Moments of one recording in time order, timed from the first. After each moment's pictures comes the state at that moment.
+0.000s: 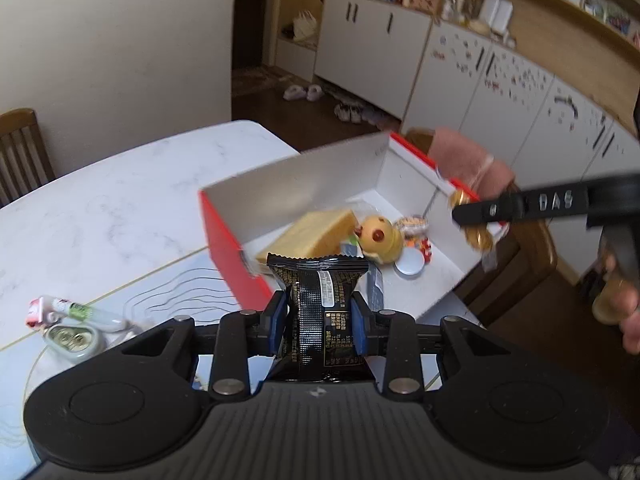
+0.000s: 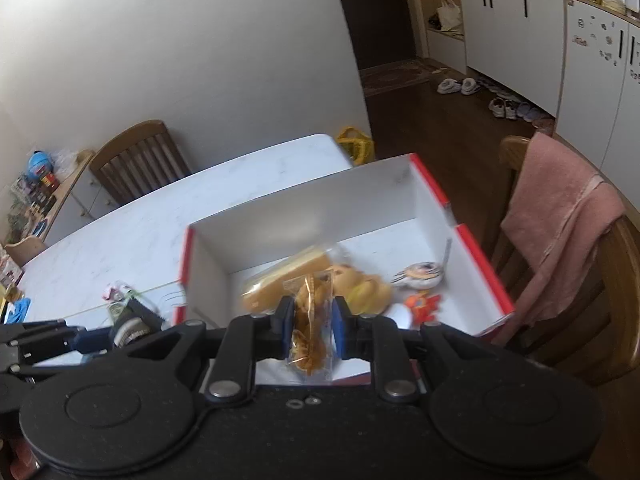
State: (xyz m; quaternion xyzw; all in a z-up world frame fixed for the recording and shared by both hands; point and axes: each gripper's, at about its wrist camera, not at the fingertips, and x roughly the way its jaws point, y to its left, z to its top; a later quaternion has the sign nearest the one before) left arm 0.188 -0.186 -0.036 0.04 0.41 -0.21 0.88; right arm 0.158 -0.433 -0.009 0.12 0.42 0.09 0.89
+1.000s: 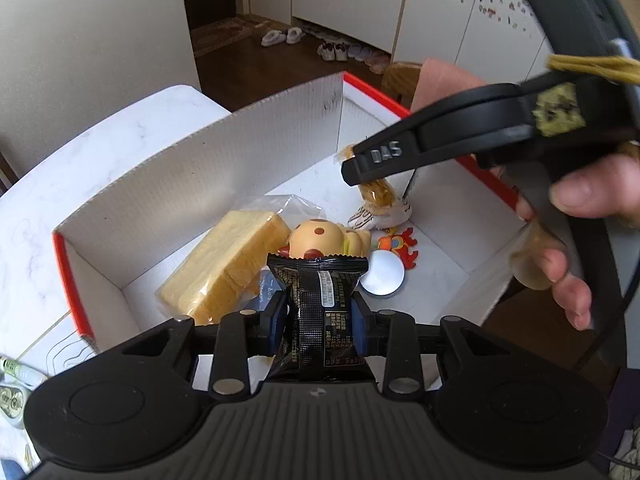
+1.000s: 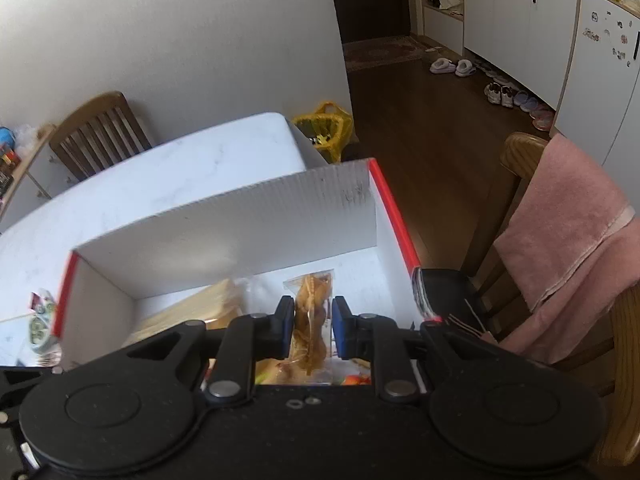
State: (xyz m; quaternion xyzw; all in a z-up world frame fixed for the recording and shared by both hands) left arm 0.262 -0.305 -0.086 0.11 0.49 -0.22 0.84; right arm 0.275 -0.458 -0.079 0.07 0.47 0.08 0.88
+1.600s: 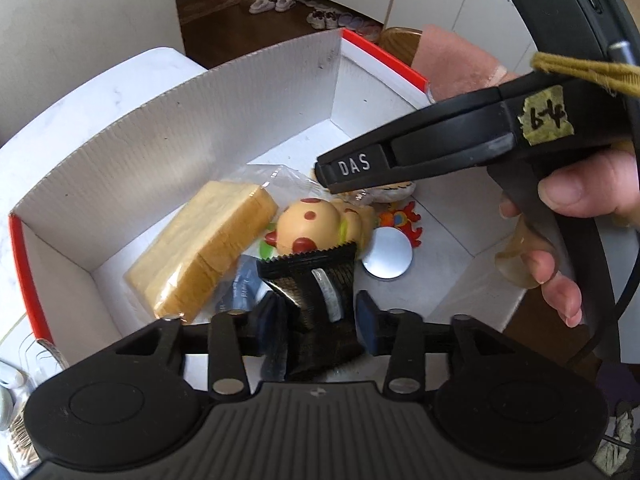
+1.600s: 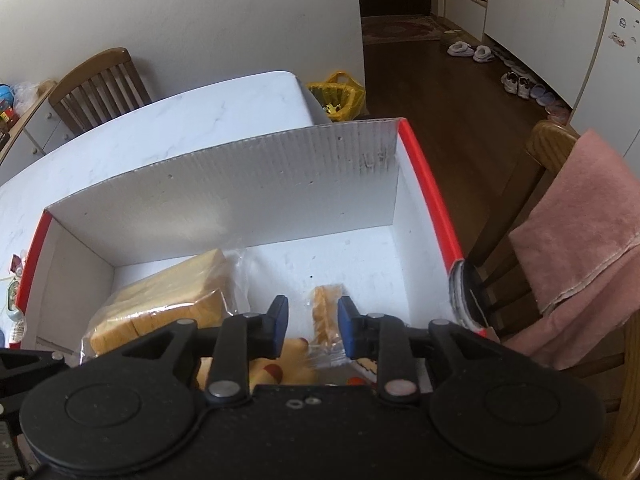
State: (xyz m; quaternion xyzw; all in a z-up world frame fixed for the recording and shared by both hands) left arm 0.277 -0.306 -0.108 0.10 0.53 -0.24 0.81; right arm 0.292 -0.448 -0.103 0.04 0.50 0.10 0.86
